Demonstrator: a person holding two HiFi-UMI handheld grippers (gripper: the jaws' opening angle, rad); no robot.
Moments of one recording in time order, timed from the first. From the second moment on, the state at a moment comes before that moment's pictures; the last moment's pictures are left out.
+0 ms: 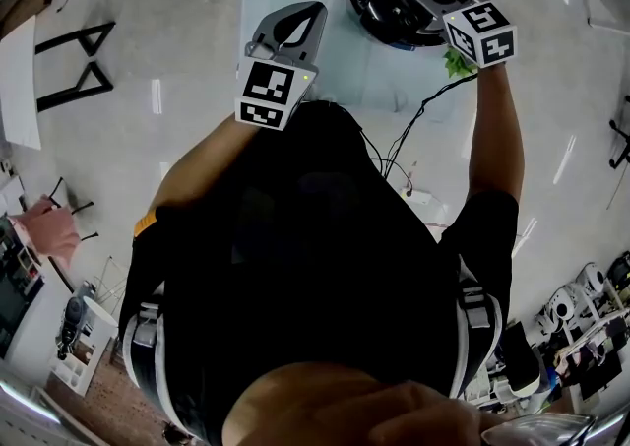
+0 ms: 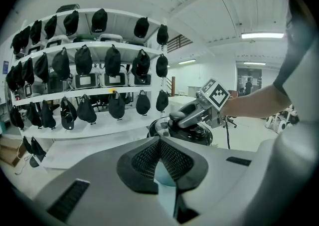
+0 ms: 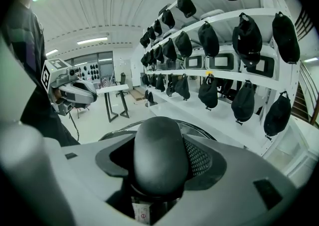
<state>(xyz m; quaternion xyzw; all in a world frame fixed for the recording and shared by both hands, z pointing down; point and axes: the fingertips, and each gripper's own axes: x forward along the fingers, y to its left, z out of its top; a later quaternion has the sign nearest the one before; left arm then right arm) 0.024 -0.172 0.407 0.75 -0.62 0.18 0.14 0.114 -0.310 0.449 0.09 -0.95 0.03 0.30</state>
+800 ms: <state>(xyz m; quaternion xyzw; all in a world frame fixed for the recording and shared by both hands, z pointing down) 0.022 -0.161 0.402 0.75 -0.63 0.17 0.14 0.115 -0.313 0.446 0.13 -0.94 0.02 0.31</state>
